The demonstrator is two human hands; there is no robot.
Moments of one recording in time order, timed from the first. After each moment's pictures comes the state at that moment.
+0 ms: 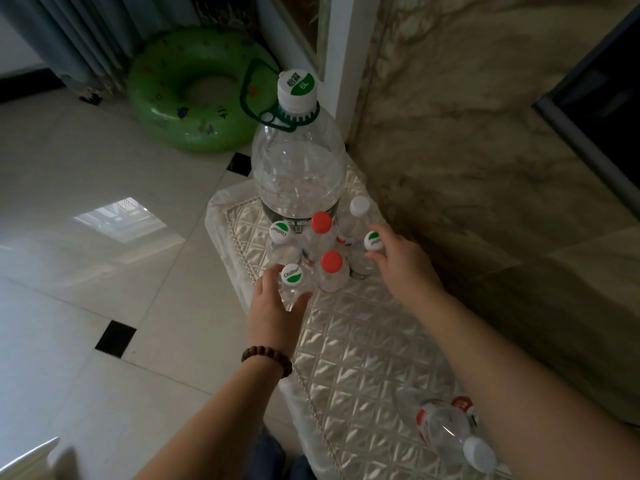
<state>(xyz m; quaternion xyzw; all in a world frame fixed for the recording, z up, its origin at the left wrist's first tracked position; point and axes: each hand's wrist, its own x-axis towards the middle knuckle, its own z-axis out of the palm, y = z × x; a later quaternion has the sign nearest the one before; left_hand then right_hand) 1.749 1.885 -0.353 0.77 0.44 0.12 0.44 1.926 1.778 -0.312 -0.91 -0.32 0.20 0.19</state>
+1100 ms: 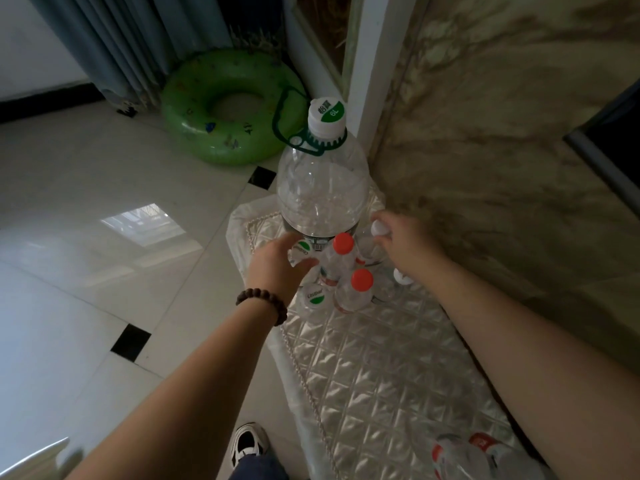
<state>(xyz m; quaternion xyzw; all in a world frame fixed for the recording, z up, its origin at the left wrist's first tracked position) 1.795 1.965 -0.319 0.83 0.41 0.06 0.37 1.969 1.835 -0.301 -0.89 -0.34 0.23 0.21</state>
